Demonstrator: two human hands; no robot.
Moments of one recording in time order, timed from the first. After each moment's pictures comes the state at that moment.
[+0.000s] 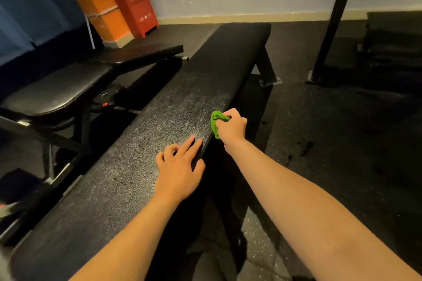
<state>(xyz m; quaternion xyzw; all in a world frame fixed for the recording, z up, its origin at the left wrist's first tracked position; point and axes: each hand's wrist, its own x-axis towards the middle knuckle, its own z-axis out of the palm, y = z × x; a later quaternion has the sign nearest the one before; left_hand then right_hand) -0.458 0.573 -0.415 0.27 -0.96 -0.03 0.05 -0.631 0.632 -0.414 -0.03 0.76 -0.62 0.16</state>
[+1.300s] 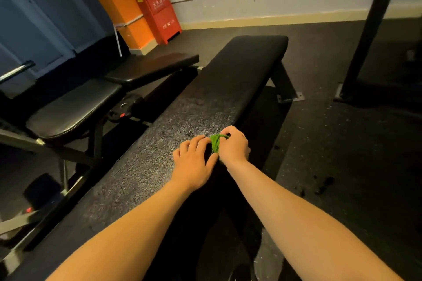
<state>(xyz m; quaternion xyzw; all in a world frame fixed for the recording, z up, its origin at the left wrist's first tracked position) -0.625 0.550 -0.406 0.31 -0.95 -0.03 0.05 -0.737 0.619 -0.406 -0.09 0.83 -0.51 0.22</state>
